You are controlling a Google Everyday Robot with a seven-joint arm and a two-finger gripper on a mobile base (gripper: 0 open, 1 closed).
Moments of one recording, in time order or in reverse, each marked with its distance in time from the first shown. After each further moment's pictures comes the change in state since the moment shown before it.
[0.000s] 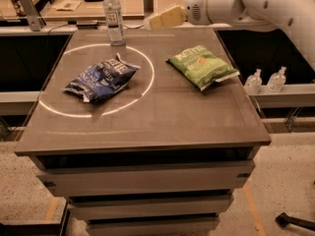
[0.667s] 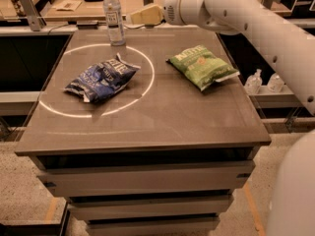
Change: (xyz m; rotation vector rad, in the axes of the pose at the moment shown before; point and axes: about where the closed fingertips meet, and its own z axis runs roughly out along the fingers) arm -0.003 -0.012 0.078 0.072 -0.044 0.075
